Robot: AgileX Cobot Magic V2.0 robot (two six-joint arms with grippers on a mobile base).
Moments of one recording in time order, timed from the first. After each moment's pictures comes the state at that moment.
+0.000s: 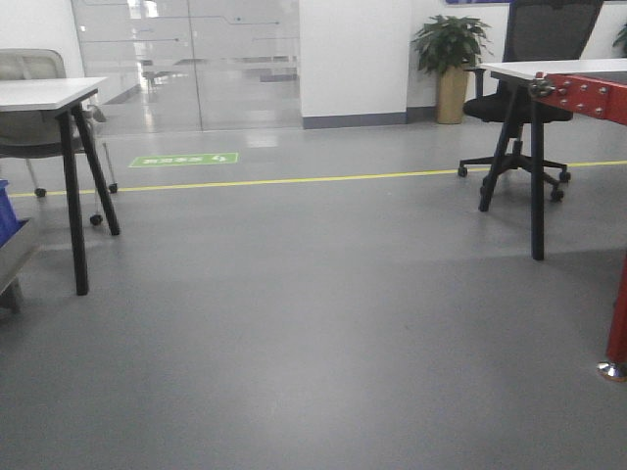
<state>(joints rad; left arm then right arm) -0.01 -0.01 0.03 -0.07 0.10 0.03 0.16 0.25 -0.46 -0.02 0.27 0.06</state>
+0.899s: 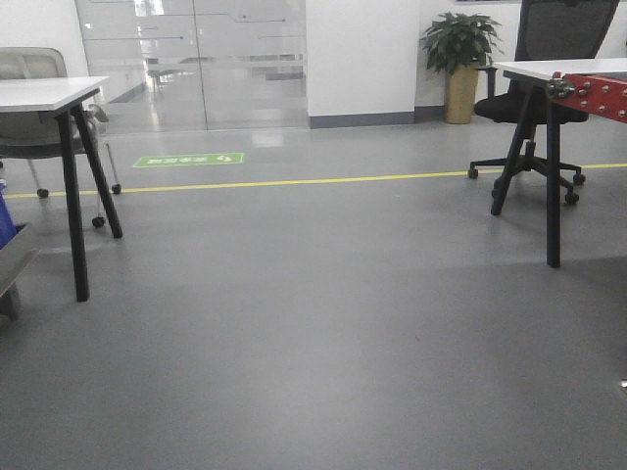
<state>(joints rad) -0.01 -0.01 0.03 -0.07 0.10 0.03 0.16 0.25 -0.46 -0.02 0.27 0.06</state>
